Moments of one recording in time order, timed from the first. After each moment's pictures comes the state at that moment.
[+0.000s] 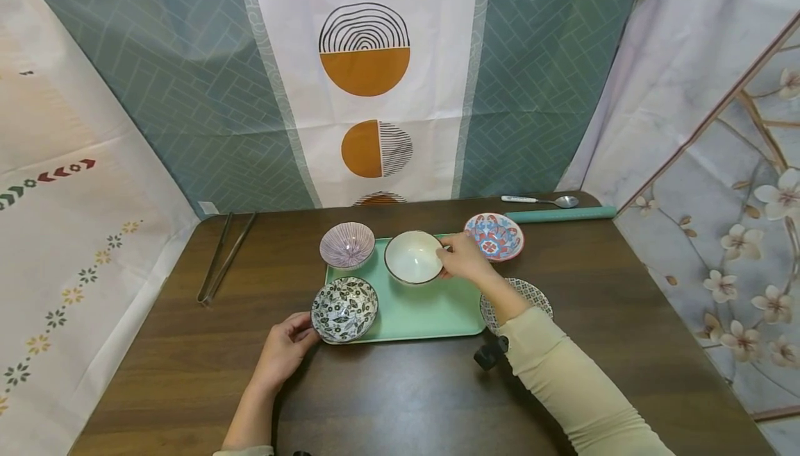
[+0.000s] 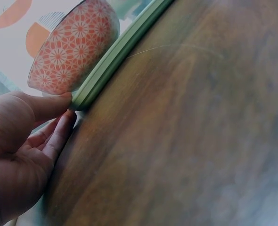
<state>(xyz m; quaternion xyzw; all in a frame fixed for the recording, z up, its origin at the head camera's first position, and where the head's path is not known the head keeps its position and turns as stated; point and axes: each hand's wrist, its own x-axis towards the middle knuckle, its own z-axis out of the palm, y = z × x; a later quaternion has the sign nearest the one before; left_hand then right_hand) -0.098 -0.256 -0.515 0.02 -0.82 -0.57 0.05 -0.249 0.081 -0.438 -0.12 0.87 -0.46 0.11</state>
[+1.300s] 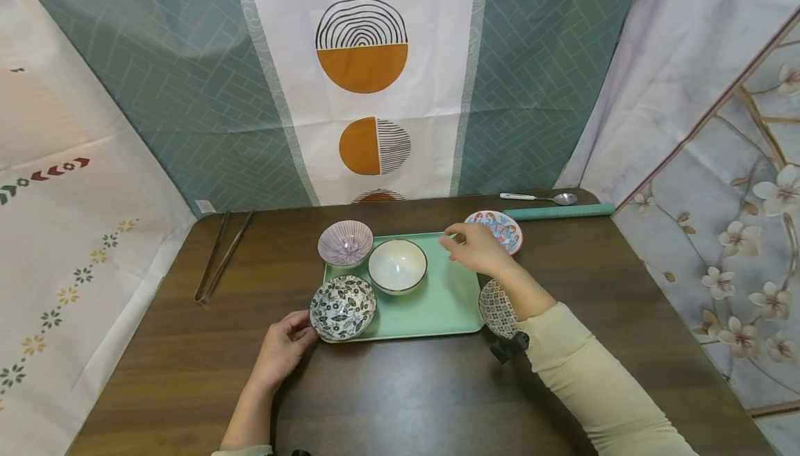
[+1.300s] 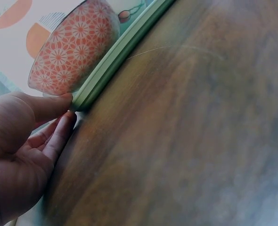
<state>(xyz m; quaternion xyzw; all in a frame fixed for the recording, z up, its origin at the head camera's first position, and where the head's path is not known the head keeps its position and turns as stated) -0.099 -0.257 -0.516 0.01 -0.82 -0.57 0.05 -0.242 0.110 -0.406 -0.17 0.90 -0.39 0.11</state>
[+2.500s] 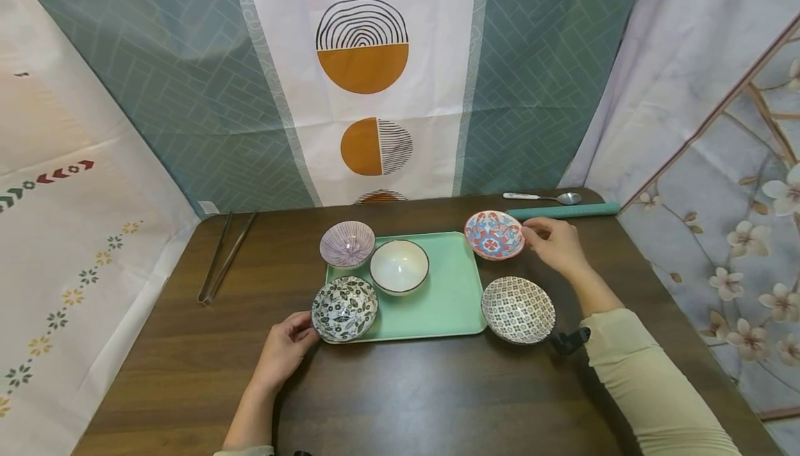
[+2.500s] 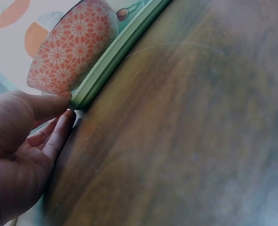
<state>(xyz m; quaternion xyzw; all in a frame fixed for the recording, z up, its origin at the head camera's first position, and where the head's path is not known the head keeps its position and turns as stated) -0.100 -0.257 -0.515 0.02 -0.83 -0.56 0.04 -0.274 0.241 -0.457 -0.09 0.91 -0.39 -0.09</state>
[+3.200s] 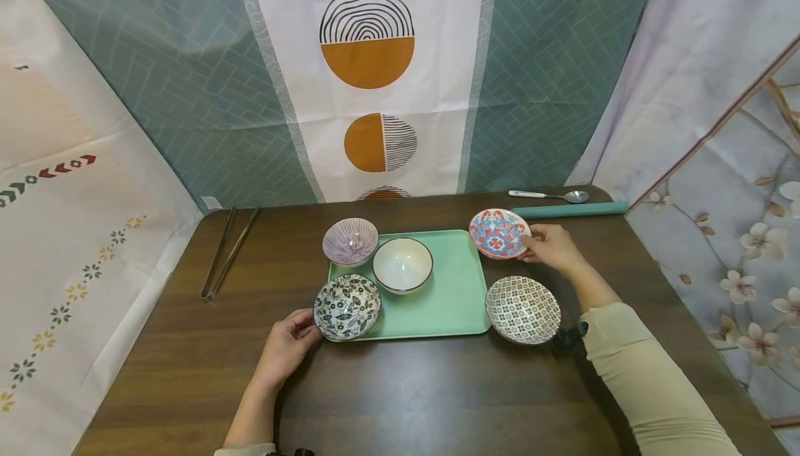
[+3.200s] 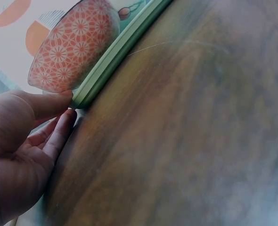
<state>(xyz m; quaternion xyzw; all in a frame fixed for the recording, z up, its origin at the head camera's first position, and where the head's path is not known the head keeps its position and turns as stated) -0.101 -0.259 -0.515 0.03 -0.82 -0.57 0.03 -0.289 0.238 -0.473 -0.07 0.83 -0.54 0.11</state>
